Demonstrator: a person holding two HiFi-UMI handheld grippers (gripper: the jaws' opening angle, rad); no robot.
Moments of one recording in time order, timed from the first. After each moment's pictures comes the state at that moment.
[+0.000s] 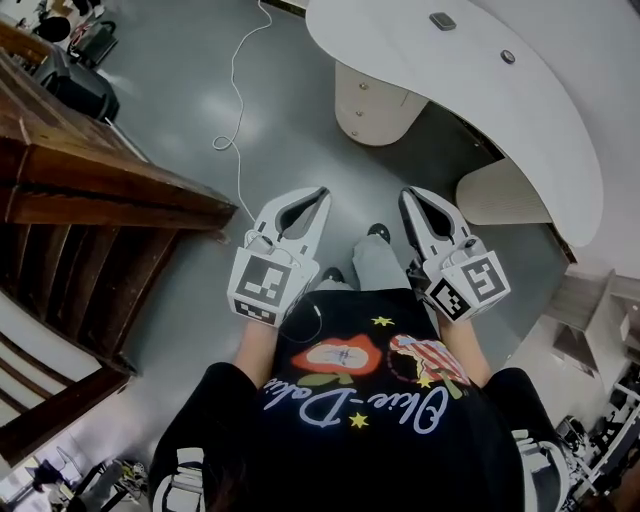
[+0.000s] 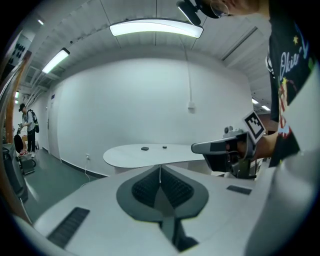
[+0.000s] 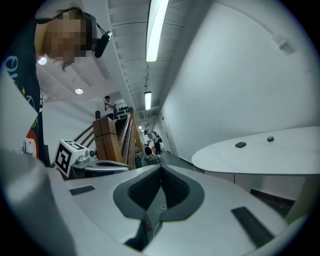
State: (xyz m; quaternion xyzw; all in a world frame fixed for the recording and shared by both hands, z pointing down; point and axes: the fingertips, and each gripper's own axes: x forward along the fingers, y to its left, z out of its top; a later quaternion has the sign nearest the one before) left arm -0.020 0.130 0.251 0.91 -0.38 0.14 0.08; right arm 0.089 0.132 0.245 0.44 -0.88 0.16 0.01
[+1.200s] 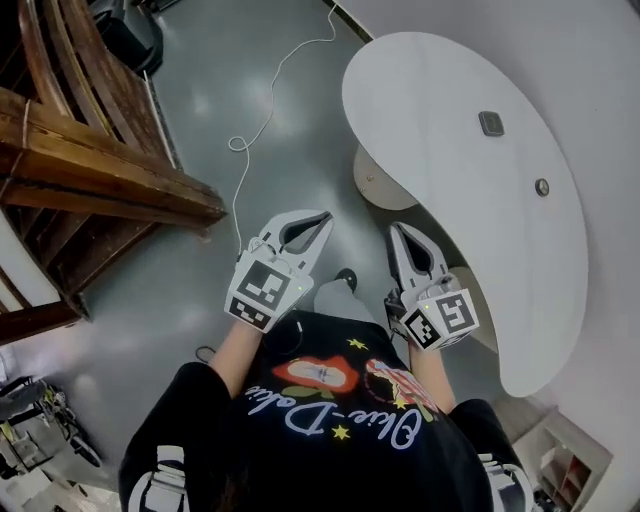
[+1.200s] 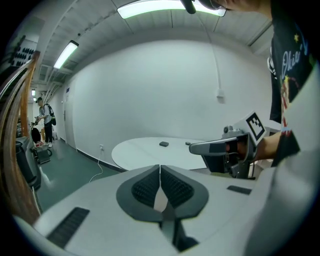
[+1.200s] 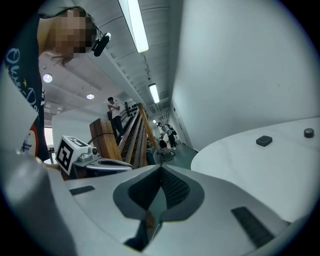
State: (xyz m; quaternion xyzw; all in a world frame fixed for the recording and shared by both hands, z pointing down) left arm 0.044 -0.052 0.286 0.85 -0.47 0.18 0.13; right arm 0.137 -0.072 0.284 0.32 -0.93 0.20 0.03
